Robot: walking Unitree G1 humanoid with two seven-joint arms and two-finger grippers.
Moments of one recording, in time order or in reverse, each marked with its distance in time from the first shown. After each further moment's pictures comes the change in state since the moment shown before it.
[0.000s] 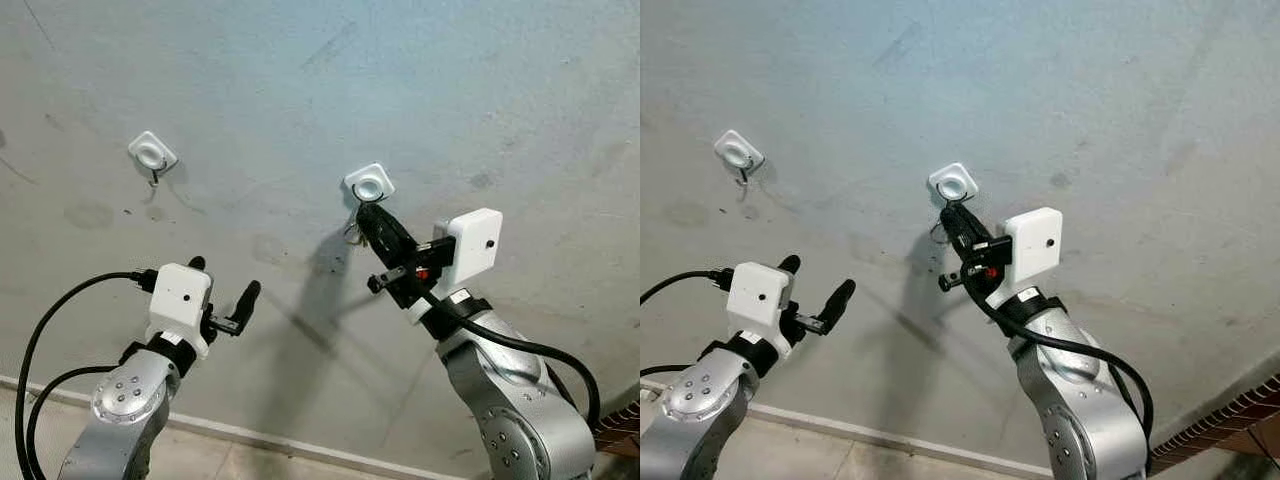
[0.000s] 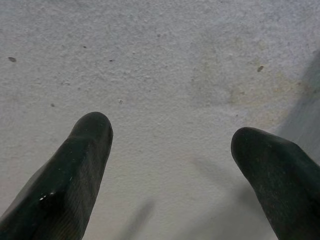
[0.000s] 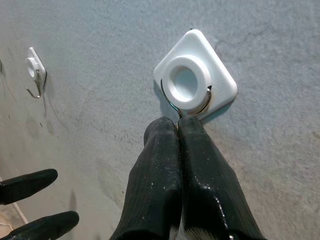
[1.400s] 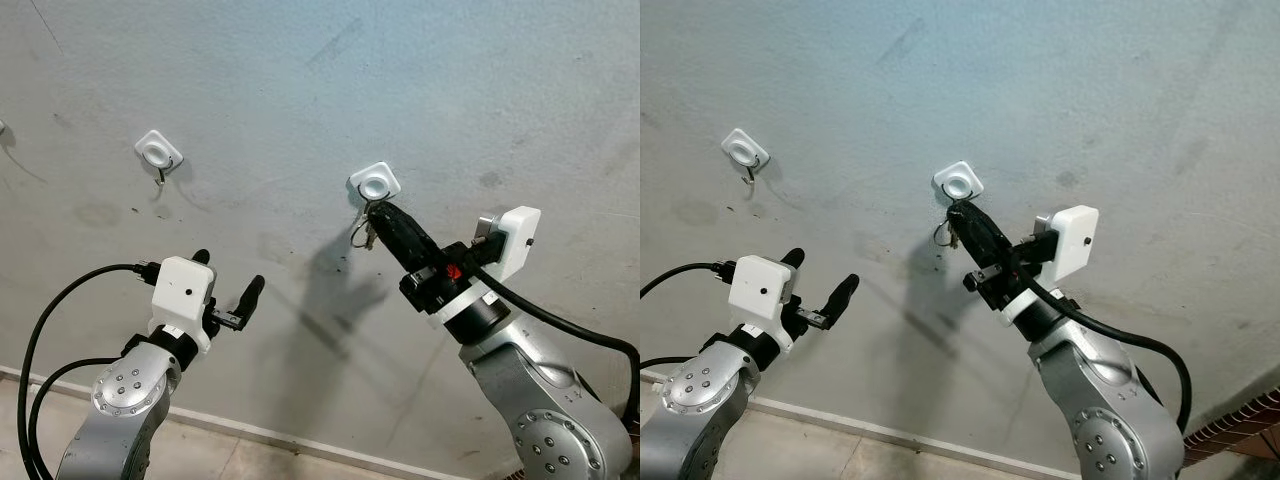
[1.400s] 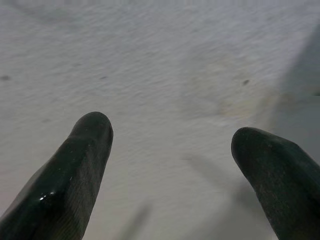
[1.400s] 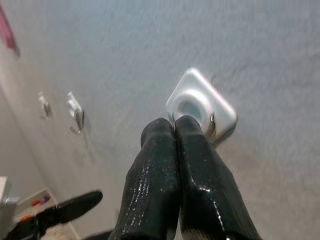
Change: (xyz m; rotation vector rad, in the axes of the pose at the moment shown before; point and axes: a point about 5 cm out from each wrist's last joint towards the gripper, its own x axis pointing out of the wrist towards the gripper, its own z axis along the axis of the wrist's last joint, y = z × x) left arm 0.006 -0.004 0.009 -0.017 -0.038 -0.091; right arm -0.009 -0.007 0.019 0.176 -0.073 0.070
